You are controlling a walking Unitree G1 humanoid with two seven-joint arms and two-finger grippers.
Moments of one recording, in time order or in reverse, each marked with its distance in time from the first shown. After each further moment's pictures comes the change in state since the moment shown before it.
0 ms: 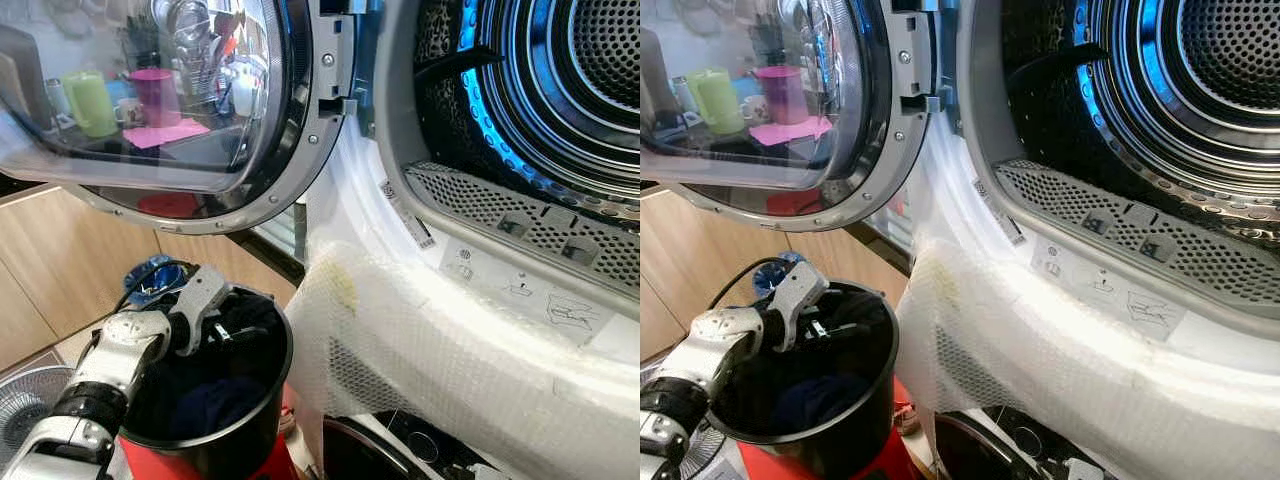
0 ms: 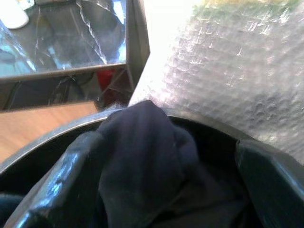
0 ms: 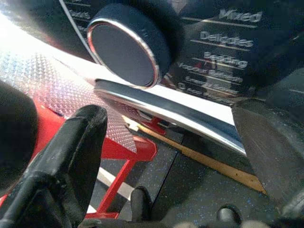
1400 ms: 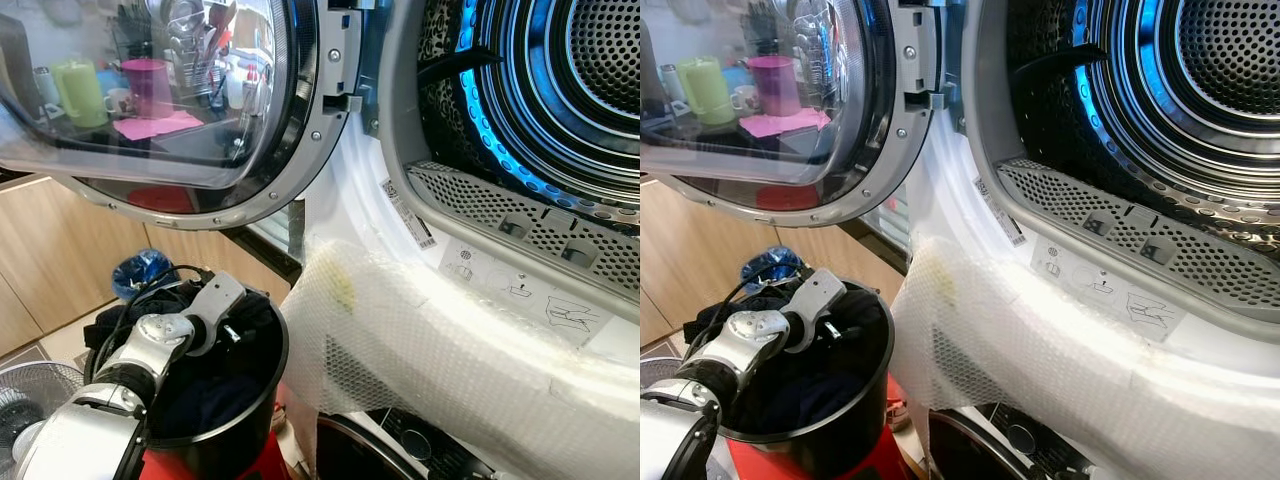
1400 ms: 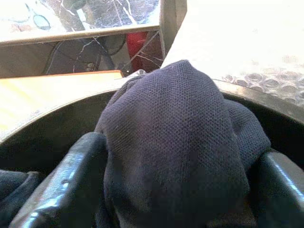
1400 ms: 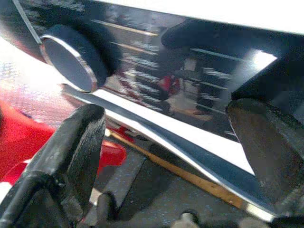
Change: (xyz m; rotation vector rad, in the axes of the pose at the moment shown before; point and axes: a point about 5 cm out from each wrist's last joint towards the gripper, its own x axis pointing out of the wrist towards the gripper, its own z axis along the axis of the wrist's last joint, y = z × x) left arm 0.023 0.001 -0.012 -0.001 0.138 0.235; right arm -0.015 -0.029 0.007 -0.088 -0.045 -0.013
